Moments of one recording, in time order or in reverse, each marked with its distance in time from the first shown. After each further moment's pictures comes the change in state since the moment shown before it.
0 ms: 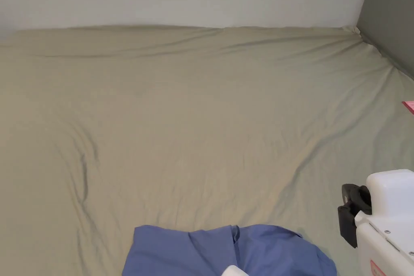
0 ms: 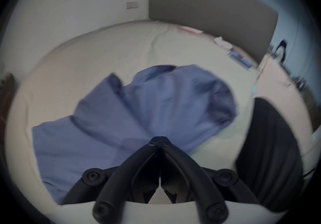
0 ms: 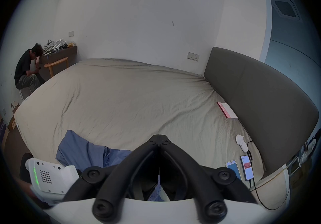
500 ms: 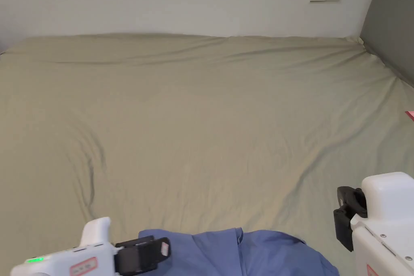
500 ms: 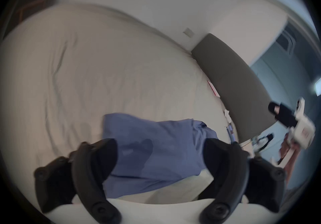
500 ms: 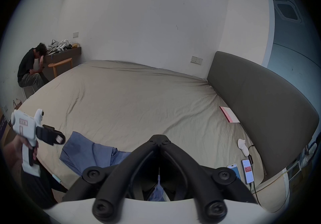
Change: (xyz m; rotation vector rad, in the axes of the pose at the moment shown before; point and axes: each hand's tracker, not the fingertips) left arm -0.205 -0.031 0.118 0.172 -0.085 0.699; right arm -0.012 0.009 0.013 0.030 0.026 0.022
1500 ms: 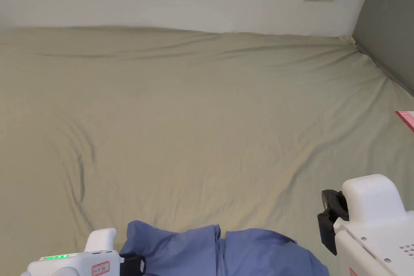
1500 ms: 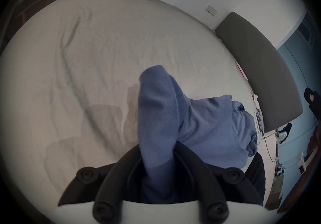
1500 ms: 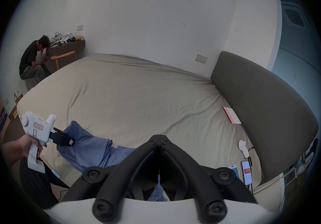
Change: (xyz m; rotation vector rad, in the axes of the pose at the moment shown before) left arm -0.015 -0.014 -0.046 -0.130 0.266 -0.082; right arm -0.019 0.007 -0.001 -0.036 0.015 0.049
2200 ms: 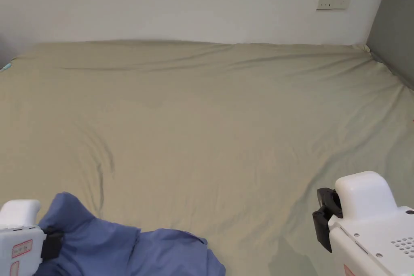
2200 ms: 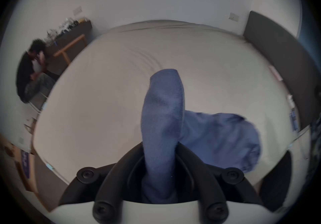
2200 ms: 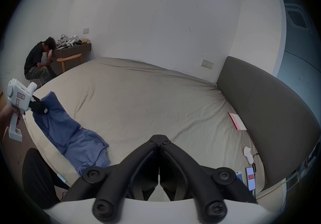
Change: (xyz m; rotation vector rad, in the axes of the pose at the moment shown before) left arm -0.020 0.046 0.154 0.139 0.351 -0.103; right arm -0.018 0.017 0.001 0.041 0.050 0.015
